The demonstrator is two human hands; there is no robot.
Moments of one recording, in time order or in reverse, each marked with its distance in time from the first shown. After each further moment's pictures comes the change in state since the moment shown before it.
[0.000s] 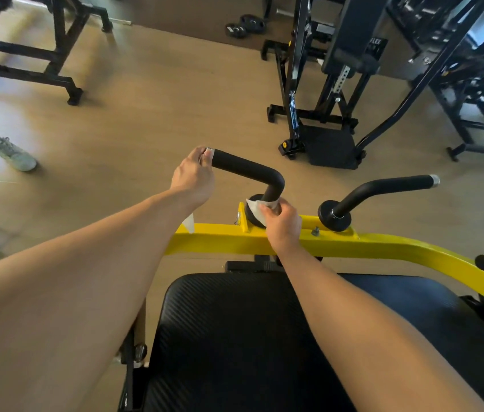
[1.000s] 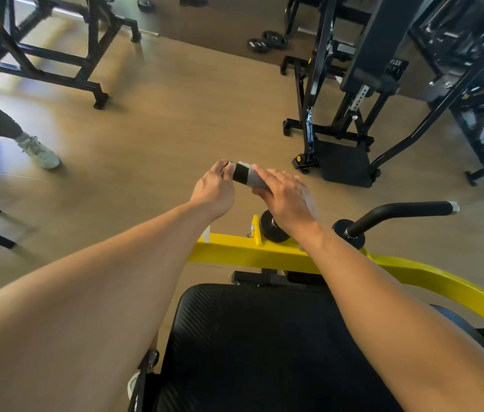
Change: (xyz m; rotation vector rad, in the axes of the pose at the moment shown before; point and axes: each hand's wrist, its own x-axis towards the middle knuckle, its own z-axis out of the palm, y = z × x) left_hand 0.004 -0.004 -0.001 -0.020 -0.034 0.031; right_hand 0.036 -0.077 -0.024 -0.522 -0.085 -0.894
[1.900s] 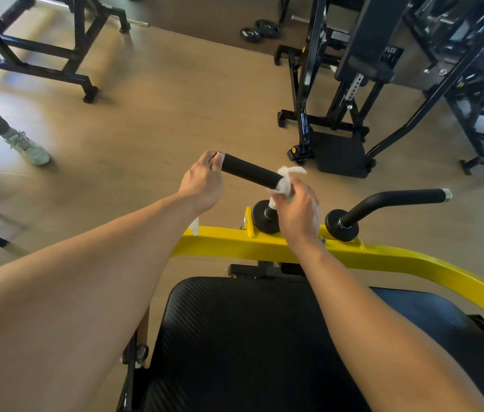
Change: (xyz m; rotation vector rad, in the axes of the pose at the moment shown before) left_hand -0.005 0.001 0.000 0.019 -0.004 0.006; right_hand -0.050 0.009 0.013 0.354 0.234 0.478
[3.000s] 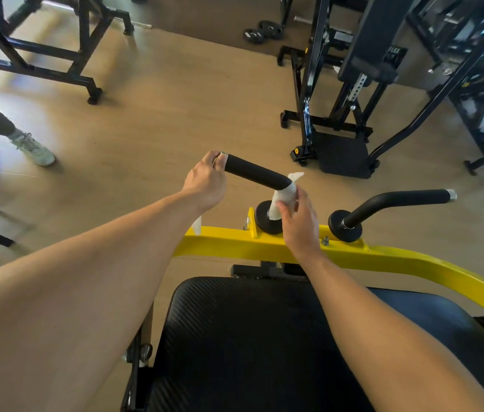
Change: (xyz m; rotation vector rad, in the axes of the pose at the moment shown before) left_hand -0.001 0.004 -0.002 0.023 -0.011 -0.008; right_hand -0.014 0.026 0.009 0.110 -0.125 0.132
